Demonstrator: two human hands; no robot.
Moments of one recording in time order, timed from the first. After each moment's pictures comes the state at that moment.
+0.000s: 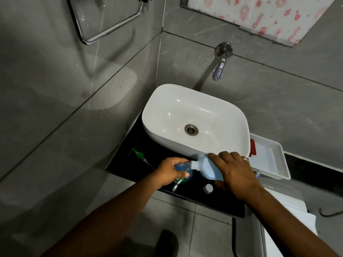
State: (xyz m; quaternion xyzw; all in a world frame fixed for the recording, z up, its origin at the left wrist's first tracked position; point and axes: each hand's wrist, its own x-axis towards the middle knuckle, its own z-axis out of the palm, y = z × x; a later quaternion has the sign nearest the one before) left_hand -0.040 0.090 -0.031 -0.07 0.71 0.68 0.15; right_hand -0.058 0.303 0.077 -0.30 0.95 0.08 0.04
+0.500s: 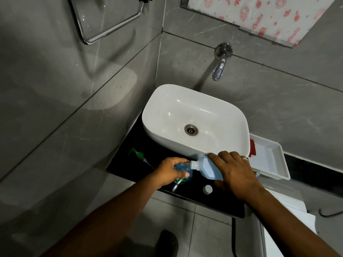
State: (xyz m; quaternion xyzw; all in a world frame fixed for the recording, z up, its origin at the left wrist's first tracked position) left_hand -0.040 0.091 -0.032 -0.06 0.71 0.68 0.14; right_hand -0.060 0.302 0.077 -0.31 0.95 0.10 0.04
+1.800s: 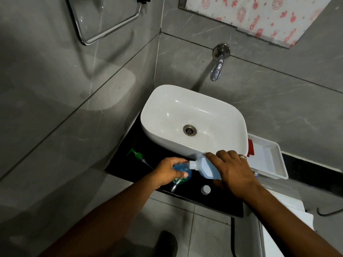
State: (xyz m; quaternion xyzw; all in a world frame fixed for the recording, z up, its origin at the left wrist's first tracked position) left_hand -0.042 0.089 -0.035 -0.06 0.71 0.68 0.15; right_hand -0.062 0.302 0.078 -0.31 0.94 0.09 0.04
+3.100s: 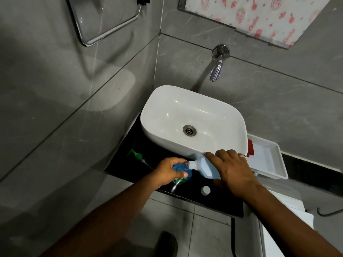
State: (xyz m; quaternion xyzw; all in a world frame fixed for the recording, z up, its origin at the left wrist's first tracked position) left_hand -0.041 0.089 -0.032 -0.07 0.72 0.68 0.16; right_hand -0.062 0.299 0.081 -0.31 0.94 0.11 0.04
